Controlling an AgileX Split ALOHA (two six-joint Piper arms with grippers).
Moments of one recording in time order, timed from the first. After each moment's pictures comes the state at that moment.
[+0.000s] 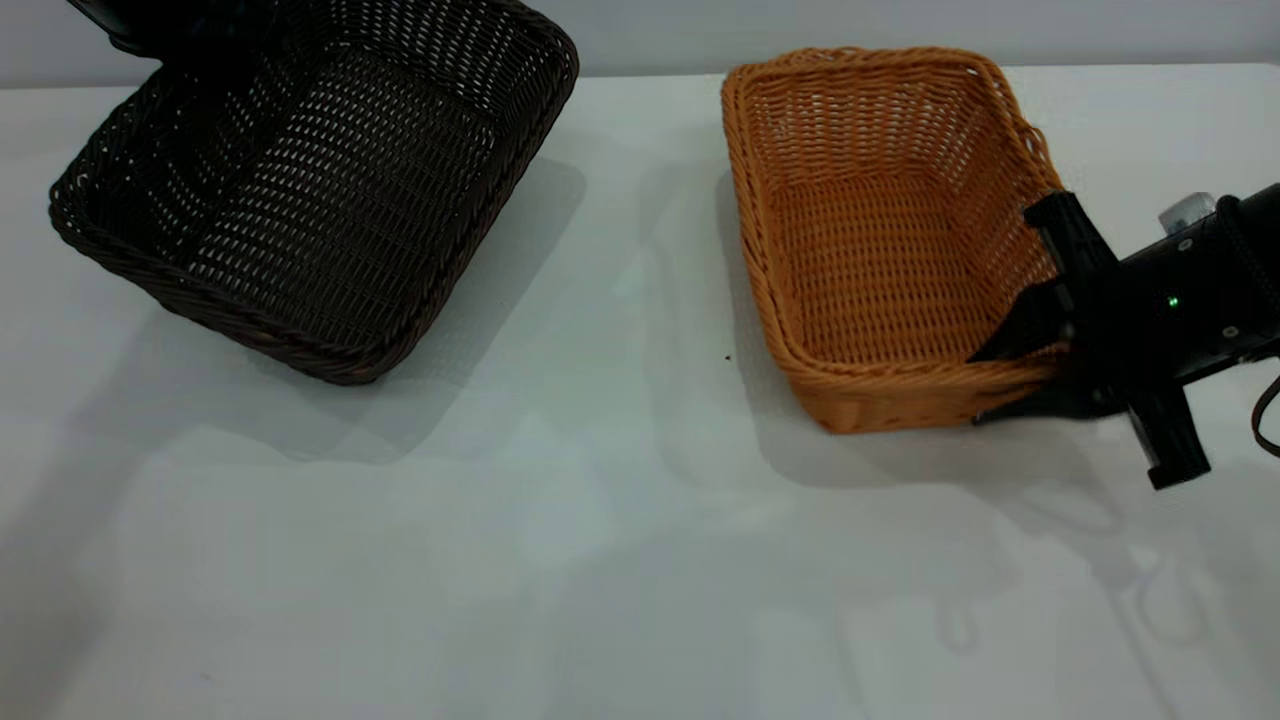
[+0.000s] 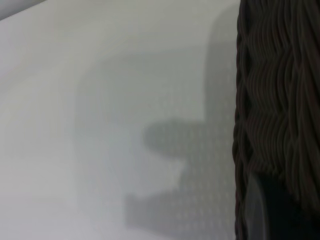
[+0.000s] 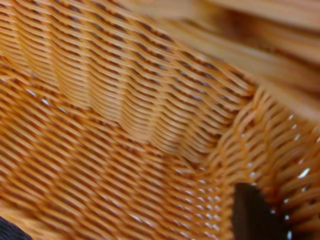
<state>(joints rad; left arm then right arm) -0.11 2.18 -1.40 0.01 0.14 0.25 0.03 2.20 -0.74 1.83 0.55 -0.64</state>
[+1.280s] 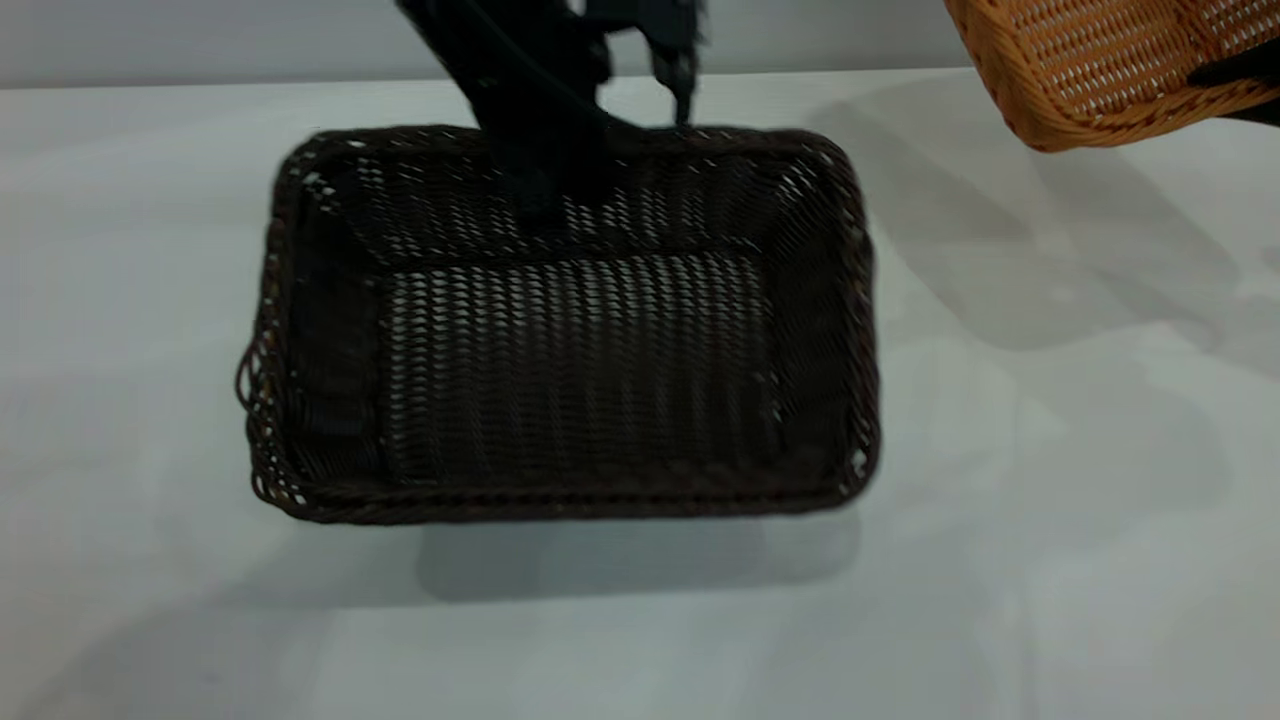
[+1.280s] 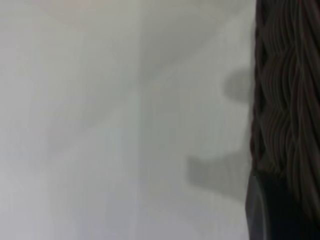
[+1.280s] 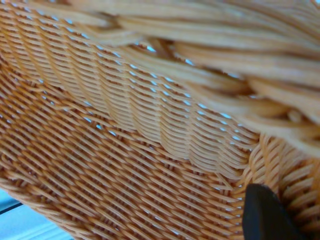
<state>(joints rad) -0.58 2.20 -1.41 -0.12 0.27 1.11 -0.43 2.22 -1.10 1.61 0.94 -0.95</state>
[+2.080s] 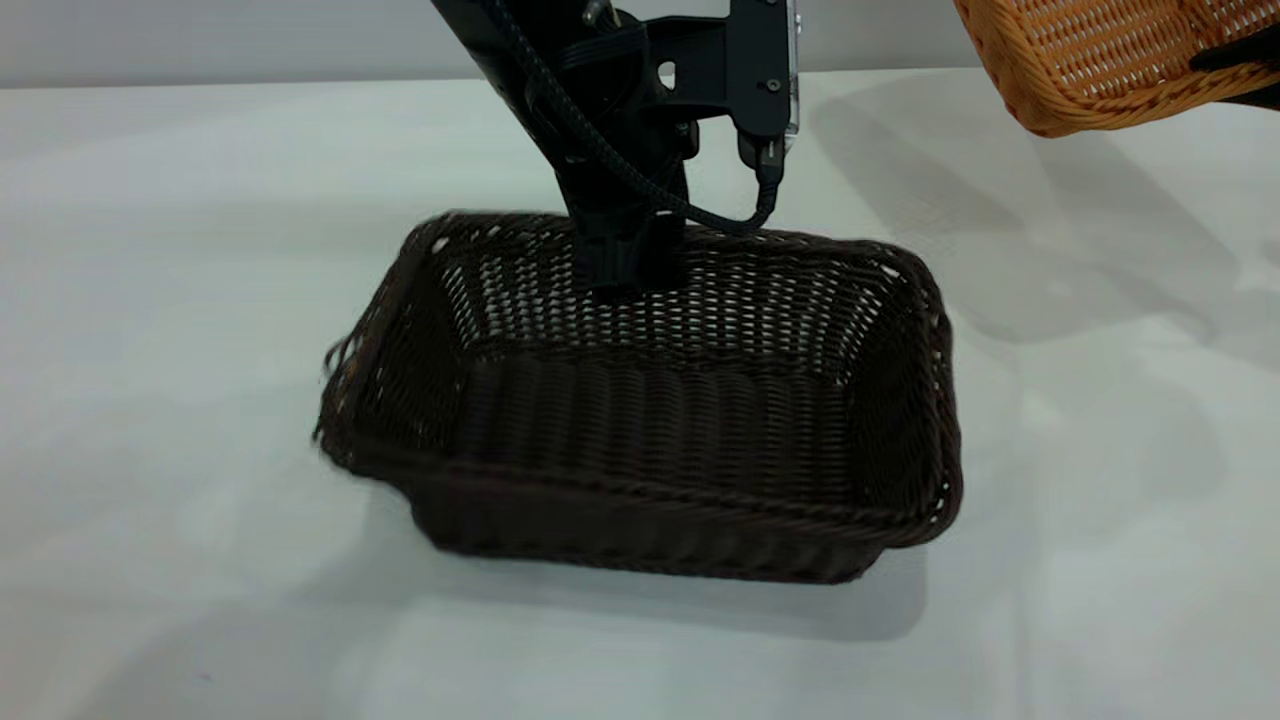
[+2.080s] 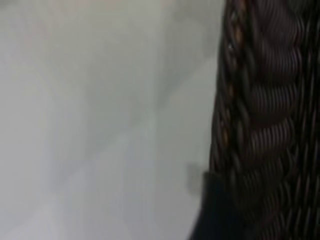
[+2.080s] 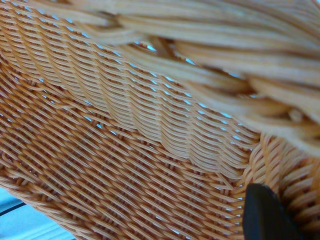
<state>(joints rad) -0.66 2.24 -1.41 -0.14 0.20 1.12 -0.44 2.22 -1.12 1.59 0.95 -0.92</state>
